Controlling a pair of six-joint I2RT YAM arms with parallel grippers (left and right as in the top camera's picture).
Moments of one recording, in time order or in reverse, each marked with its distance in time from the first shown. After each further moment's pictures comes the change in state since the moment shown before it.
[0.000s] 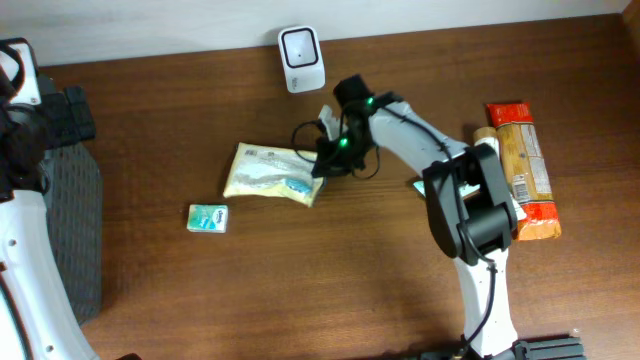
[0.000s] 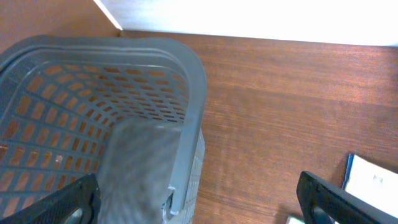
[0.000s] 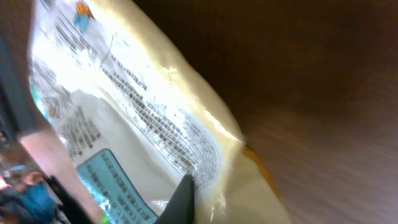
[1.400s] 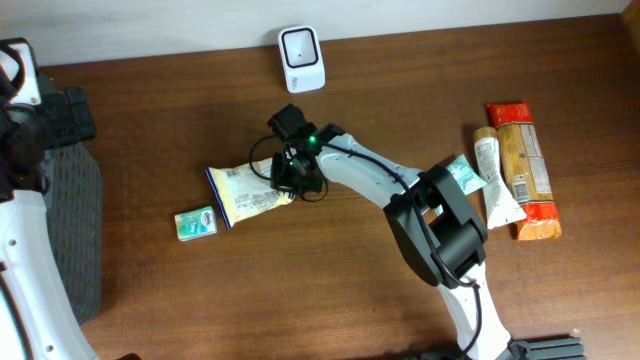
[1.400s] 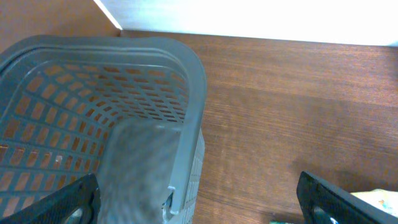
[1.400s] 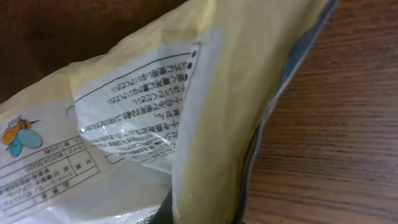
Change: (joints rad) left arm 0.000 0.000 0.000 0.001 0.000 0.000; right arm 0.279 -0.020 -0.073 0.258 0.359 0.646
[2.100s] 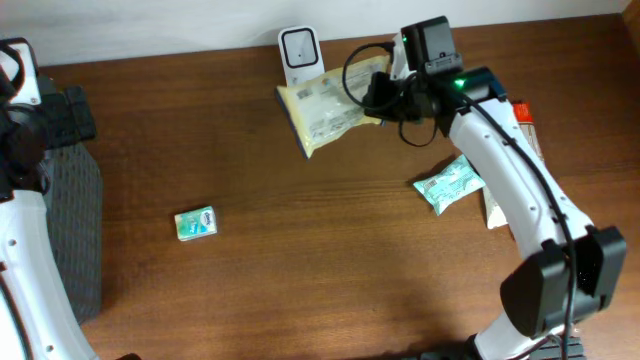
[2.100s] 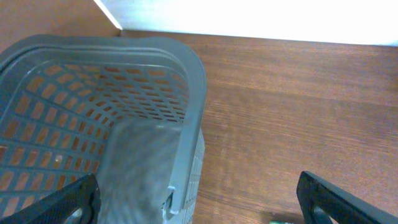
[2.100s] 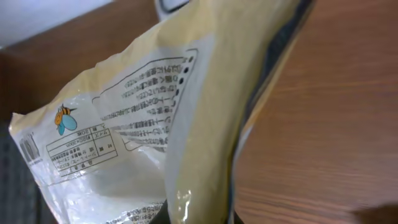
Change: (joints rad) left arm 0.000 0.000 0.000 0.000 0.000 0.000; right arm -0.378 -0.484 -0.014 -0.146 -0.006 -0.323
